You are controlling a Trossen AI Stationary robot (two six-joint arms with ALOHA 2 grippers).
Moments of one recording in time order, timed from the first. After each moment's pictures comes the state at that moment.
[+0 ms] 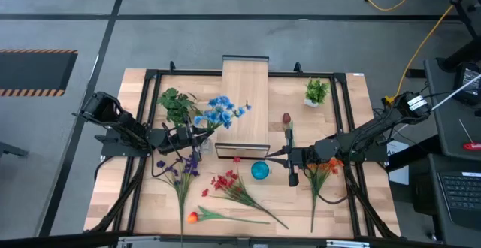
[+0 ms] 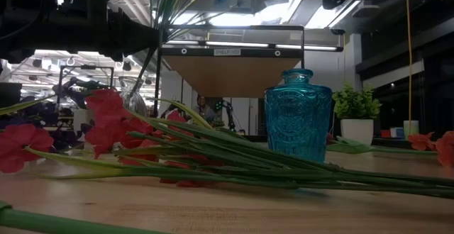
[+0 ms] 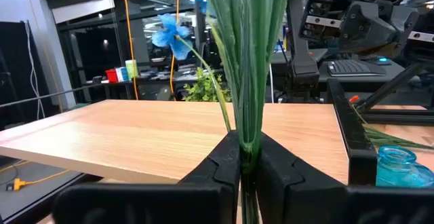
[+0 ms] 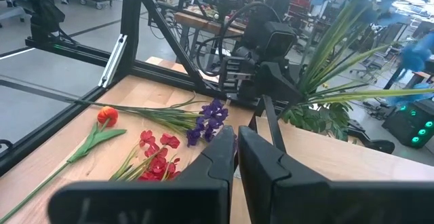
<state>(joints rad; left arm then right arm) -0.29 1.51 0.12 1.55 -0.65 0.14 0.44 1.28 0.53 0.67 0.38 -0.21</state>
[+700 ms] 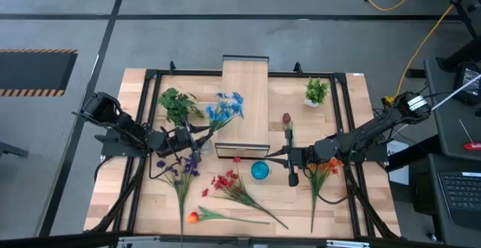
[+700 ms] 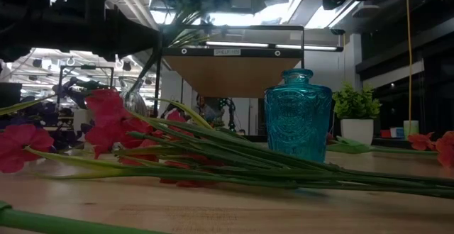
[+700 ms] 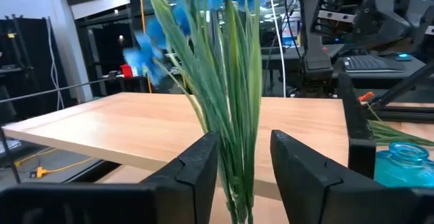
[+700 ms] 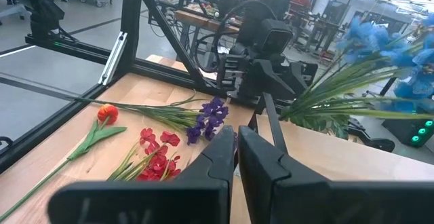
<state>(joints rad) -0.36 1.51 0.12 1.55 -0.79 0.15 0.44 1.28 0.53 0.66 0.38 -0.21</state>
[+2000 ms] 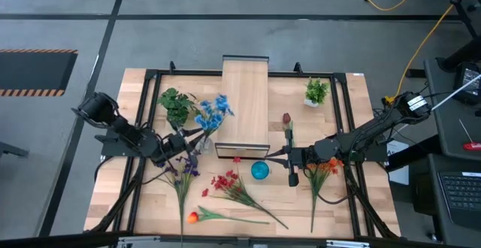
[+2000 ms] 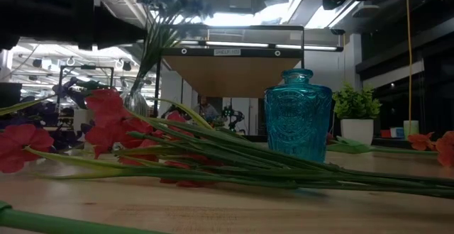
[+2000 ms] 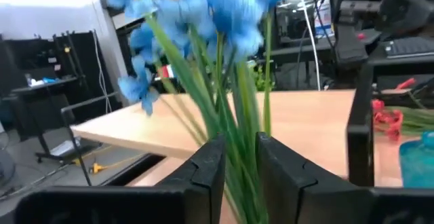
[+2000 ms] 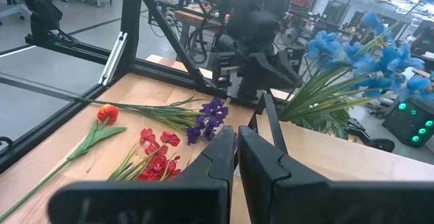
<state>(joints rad) -0.54 1.48 0.14 1.57 -1.11 0.33 0.44 1.28 0.53 0.66 0.38 -0.21</state>
